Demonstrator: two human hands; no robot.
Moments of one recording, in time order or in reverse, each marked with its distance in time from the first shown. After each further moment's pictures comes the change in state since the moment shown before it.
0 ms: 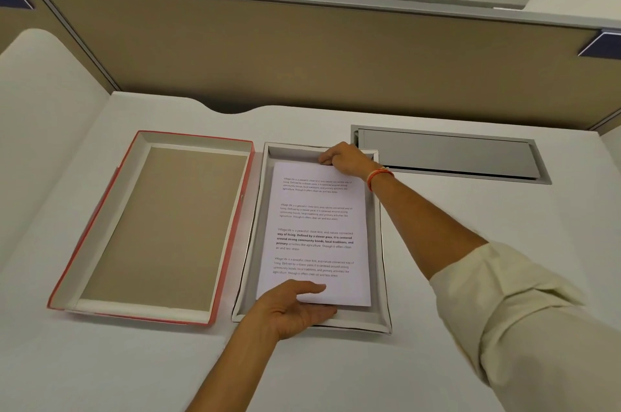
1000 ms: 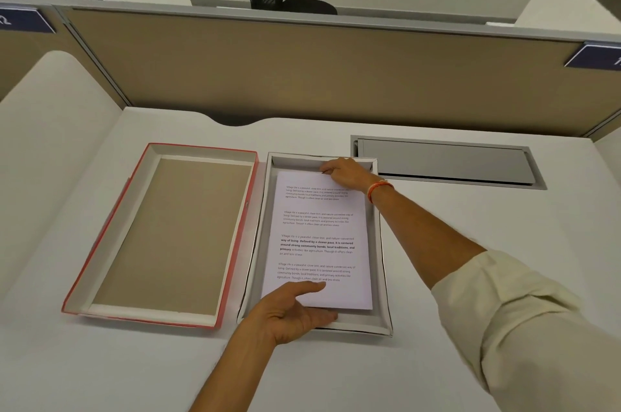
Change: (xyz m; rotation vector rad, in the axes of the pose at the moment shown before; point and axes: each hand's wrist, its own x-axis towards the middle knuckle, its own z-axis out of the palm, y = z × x) left_hand -0.020 -0.002 0.000 0.037 -0.111 0.042; right_hand -0.024 -0.002 0.006 -0.161 -0.047 -0.109
